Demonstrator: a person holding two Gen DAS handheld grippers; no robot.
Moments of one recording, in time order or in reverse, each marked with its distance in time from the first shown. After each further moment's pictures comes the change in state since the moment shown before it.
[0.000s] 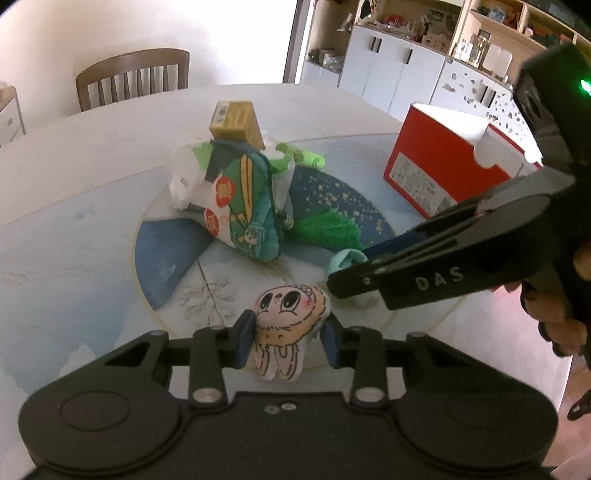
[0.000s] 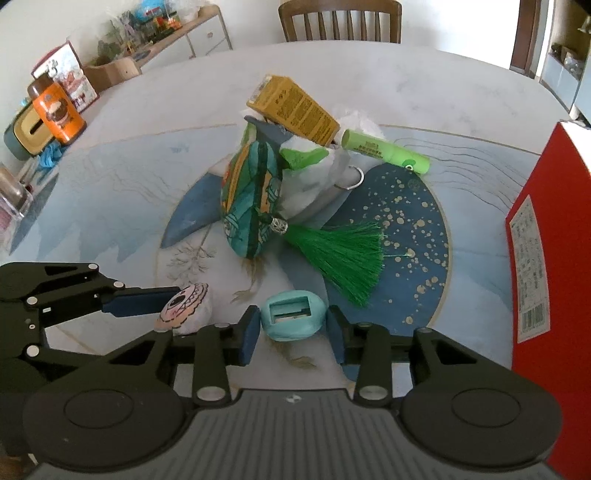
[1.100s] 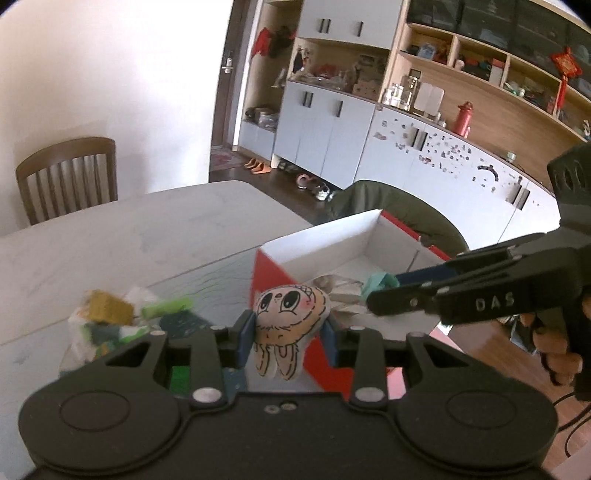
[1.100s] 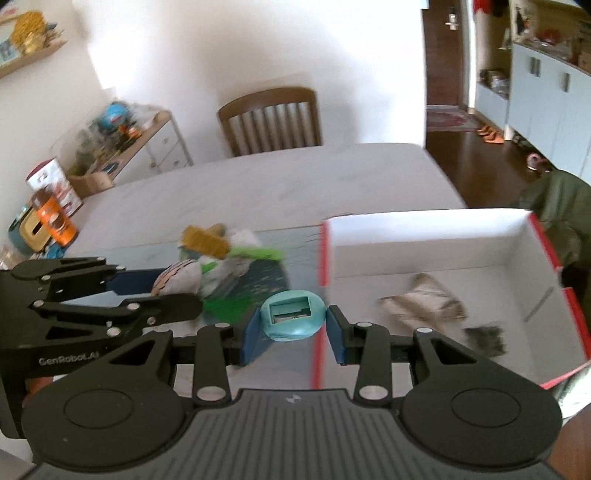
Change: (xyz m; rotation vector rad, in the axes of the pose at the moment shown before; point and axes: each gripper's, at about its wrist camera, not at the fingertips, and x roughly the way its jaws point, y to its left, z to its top) left arm -0.057 -0.126 0.101 0.113 -0.175 -0.149; right arm -0.191 -0.101 -0.021 0.149 -0.258 -0.088
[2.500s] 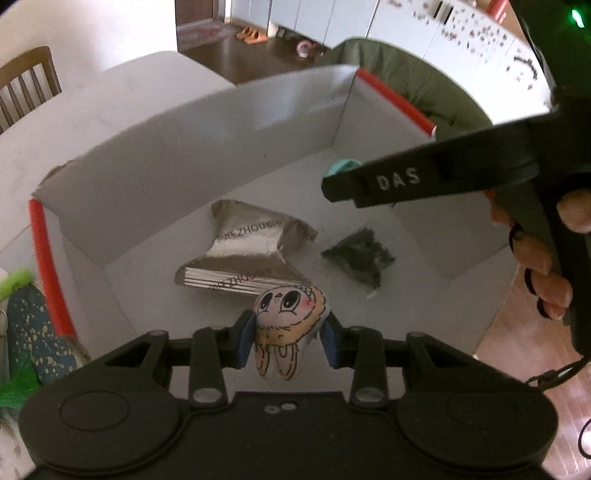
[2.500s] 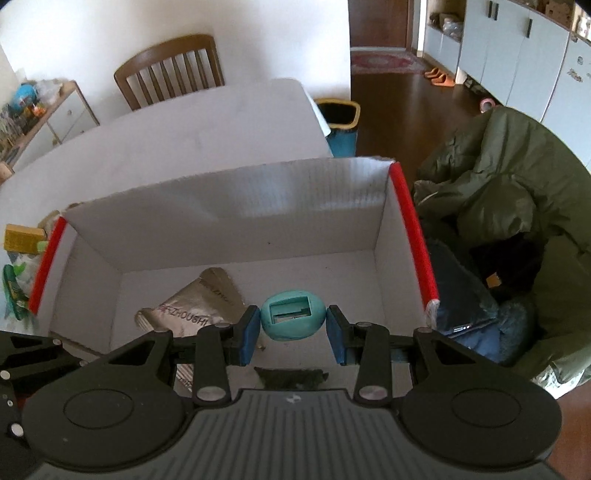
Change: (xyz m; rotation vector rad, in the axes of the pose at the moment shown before) left arm 0.237 -0.105 0.024 0.001 0.487 0.047; right arm 0.108 -0.201 0.025 0.053 0.206 -0.145
